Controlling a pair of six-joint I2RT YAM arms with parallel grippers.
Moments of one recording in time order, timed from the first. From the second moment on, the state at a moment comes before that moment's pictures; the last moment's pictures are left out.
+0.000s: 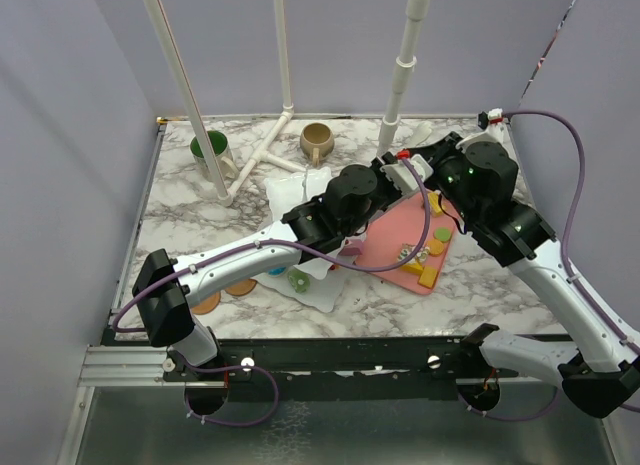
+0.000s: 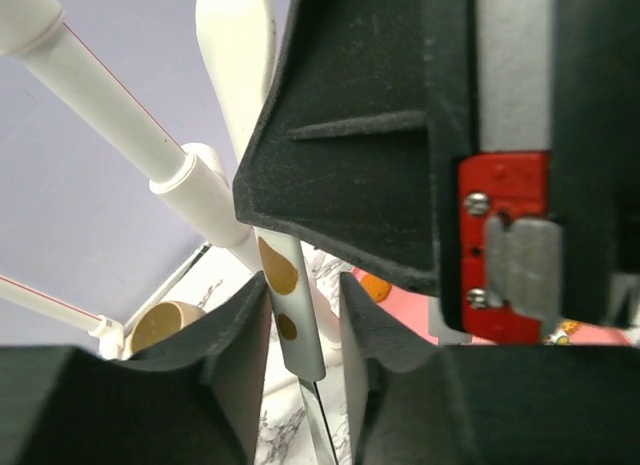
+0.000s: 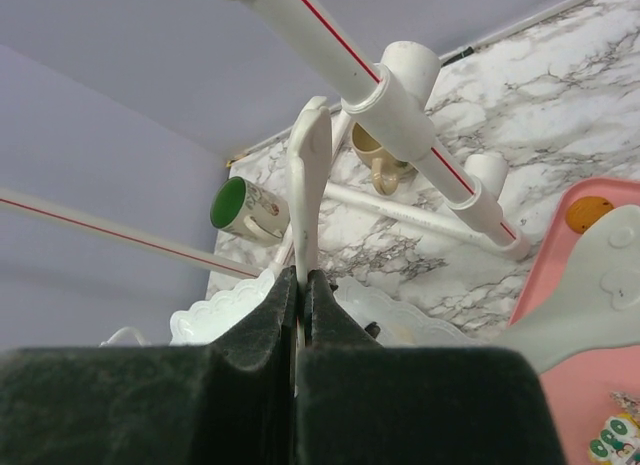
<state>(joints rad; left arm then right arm) -1.06 1.58 1.42 0.10 -0.33 0.38 0.60 1.07 1.26 -0.36 0.31 0.76</state>
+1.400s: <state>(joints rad) -0.96 1.52 1.51 0.04 0.03 0.02 0.60 0.96 1.59 -0.30 -0.04 0.31</state>
